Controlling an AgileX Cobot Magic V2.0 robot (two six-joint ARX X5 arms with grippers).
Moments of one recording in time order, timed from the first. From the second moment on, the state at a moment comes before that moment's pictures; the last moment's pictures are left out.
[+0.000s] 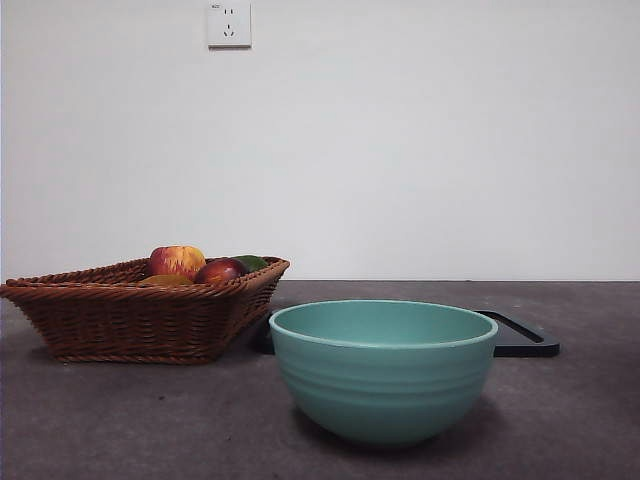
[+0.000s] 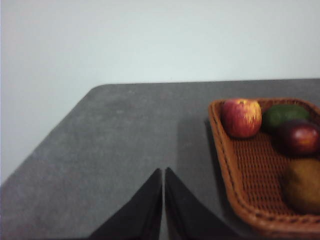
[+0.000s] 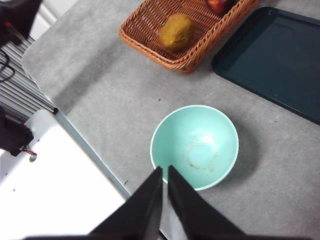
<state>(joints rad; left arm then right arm) 0.07 0.04 0.17 -0.20 0.02 0.06 0.68 0.72 0.88 -0.80 -0.31 0.26</state>
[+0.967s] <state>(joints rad) 0.07 0.01 0.03 -0.18 0.02 0.06 0.68 0.72 0.88 -0.80 -0.31 0.26</state>
